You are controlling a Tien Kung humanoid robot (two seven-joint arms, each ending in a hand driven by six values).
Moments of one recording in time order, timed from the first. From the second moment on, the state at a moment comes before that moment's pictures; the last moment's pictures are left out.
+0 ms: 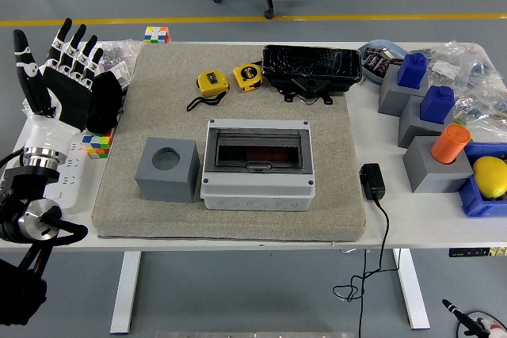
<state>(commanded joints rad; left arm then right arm) -0.20 0.16 -1.41 -1.29 0.60 -0.10 -0.31 0.18 -0.12 1.14 0.18 -1.48 -0.11 0.02</state>
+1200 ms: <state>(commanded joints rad) -0.19 0.17 -1.55 -1.30 1.33 -0.16 -0.02 0.19 -0.12 1.16 0.18 -1.49 -0.11 0.02</state>
